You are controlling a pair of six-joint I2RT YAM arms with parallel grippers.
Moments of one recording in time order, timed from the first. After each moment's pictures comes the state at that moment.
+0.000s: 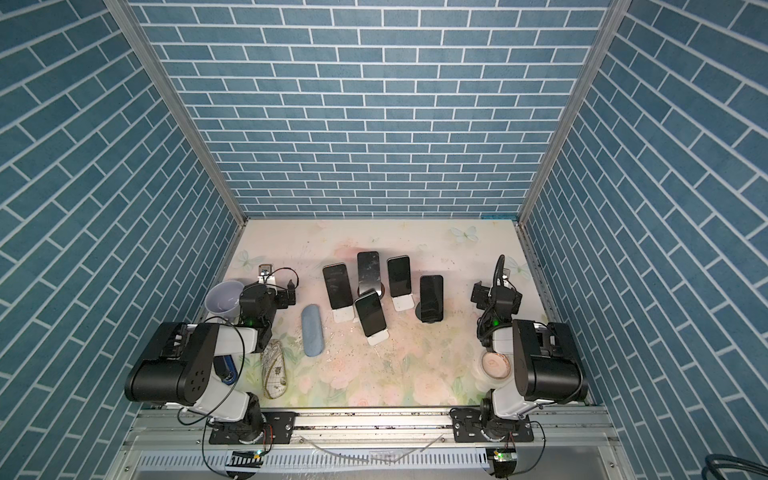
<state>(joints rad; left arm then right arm) -0.04 1.53 0.36 0.81 -0.18 0.06 -0.02 1.53 0.35 0.81 0.21 0.04</state>
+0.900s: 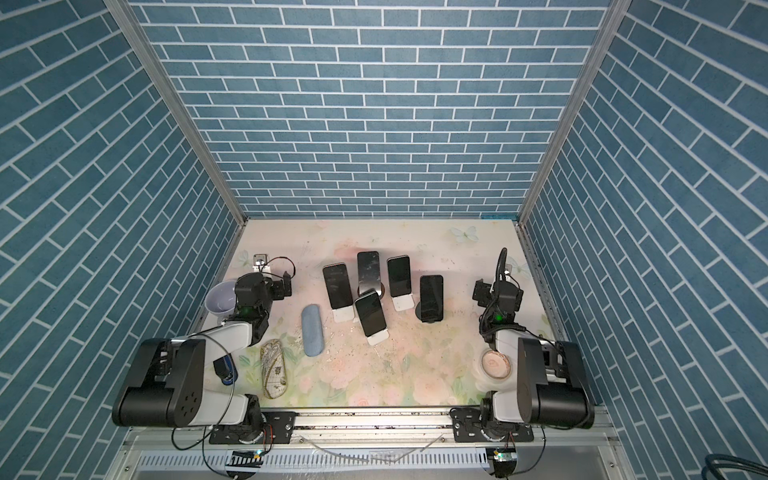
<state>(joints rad) -0.05 1.38 0.50 0.52 -0.25 0.06 -0.02 1.35 0.44 0.51 0.18 0.05</state>
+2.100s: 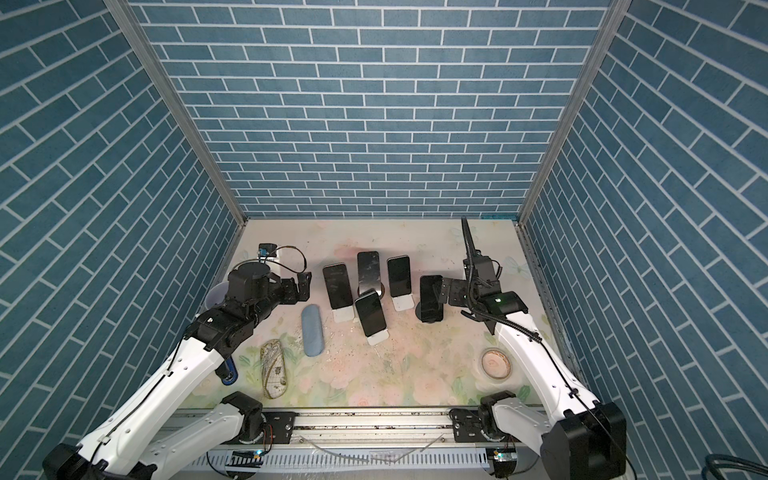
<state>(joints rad) -0.44 0.93 0.88 -0.46 -0.19 -0.28 0.36 1.10 0.89 -0.62 0.05 0.35</state>
